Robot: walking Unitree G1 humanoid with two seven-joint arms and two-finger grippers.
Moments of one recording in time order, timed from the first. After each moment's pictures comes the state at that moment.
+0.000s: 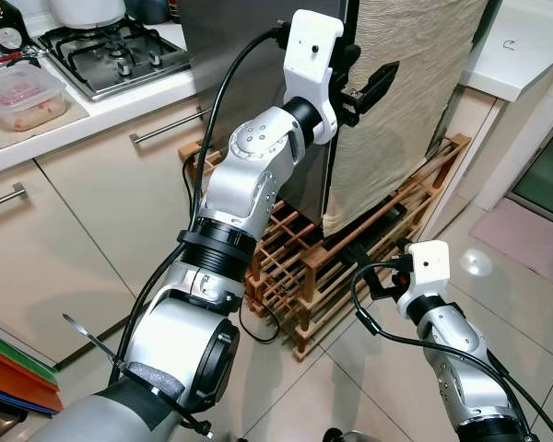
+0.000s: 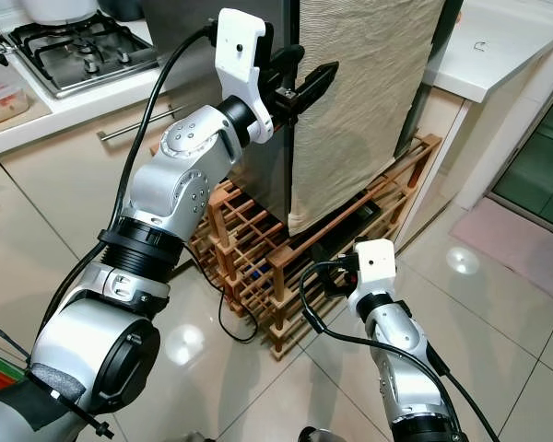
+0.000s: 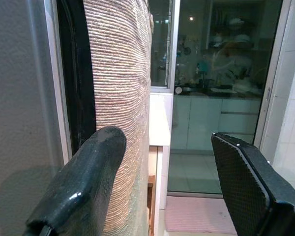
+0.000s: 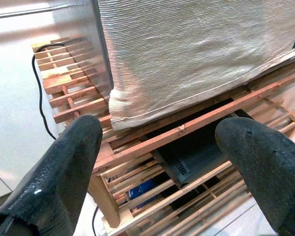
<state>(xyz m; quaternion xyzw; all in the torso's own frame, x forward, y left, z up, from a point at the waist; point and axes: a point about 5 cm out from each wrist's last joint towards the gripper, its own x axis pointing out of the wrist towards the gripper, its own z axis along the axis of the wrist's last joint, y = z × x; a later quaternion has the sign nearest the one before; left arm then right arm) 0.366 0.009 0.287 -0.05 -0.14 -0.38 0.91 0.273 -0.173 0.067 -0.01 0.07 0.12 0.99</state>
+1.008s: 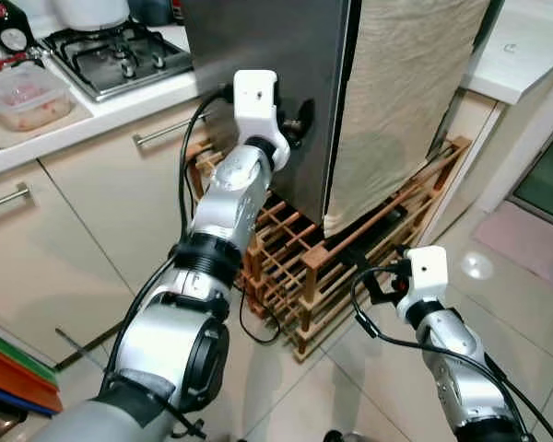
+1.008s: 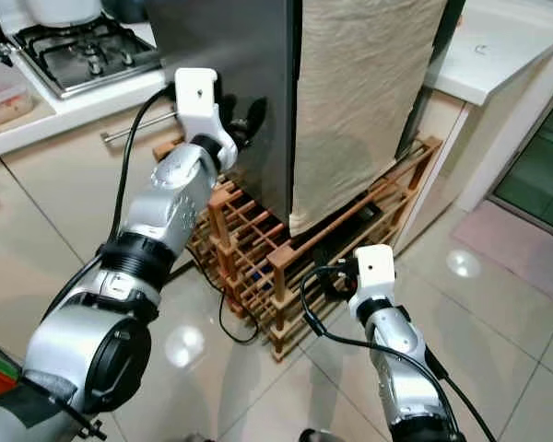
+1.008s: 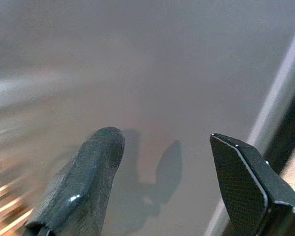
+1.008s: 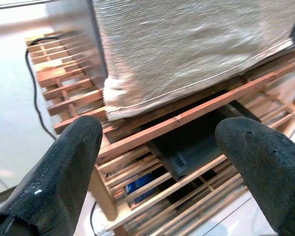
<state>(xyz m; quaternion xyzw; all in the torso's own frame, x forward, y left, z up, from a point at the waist) 0.392 0.068 0.204 -0.08 -0.04 -0.15 0.98 0.272 -0.175 0.057 -0.01 0.08 0.10 0.99</state>
